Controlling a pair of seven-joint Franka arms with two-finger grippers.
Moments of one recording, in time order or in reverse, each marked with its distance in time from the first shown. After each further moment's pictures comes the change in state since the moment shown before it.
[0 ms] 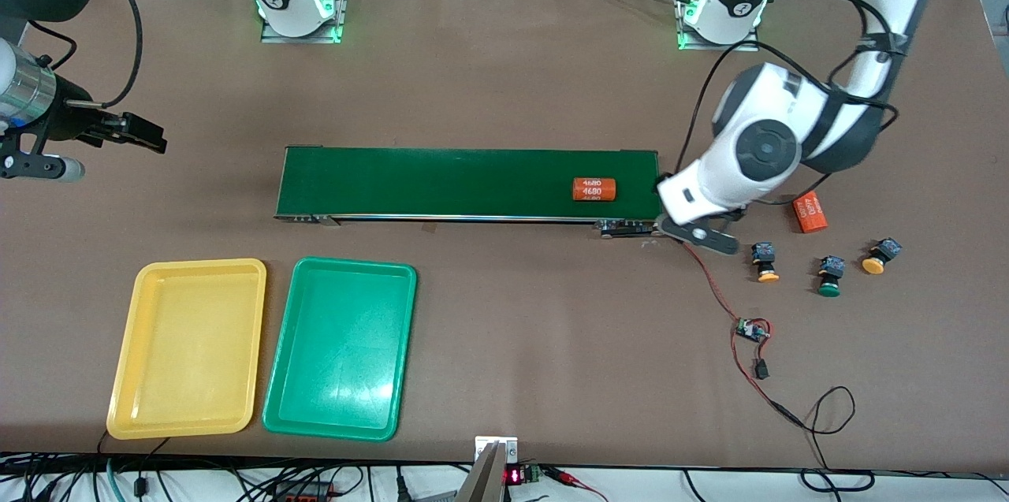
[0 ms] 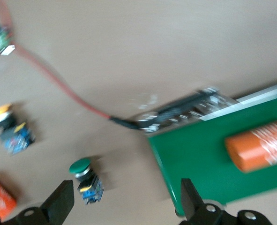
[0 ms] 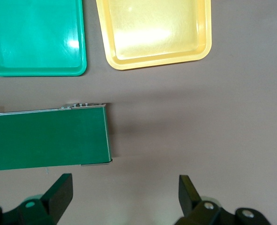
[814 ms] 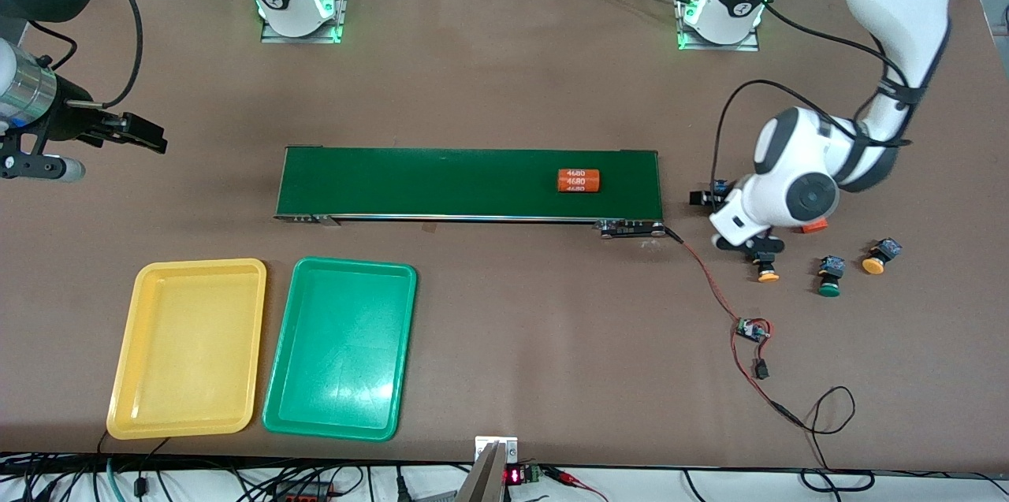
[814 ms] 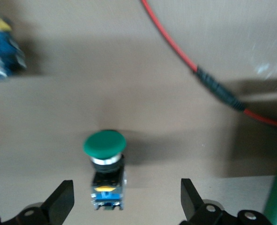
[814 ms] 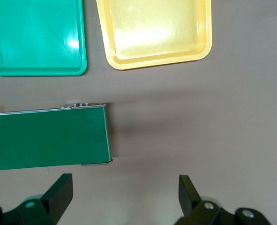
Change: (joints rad) left arm 0.172 0.079 -0.001 -0.291 0.000 0.225 -0.068; right arm 0.000 0.001 0.000 0.000 0.001 0.000 0.000
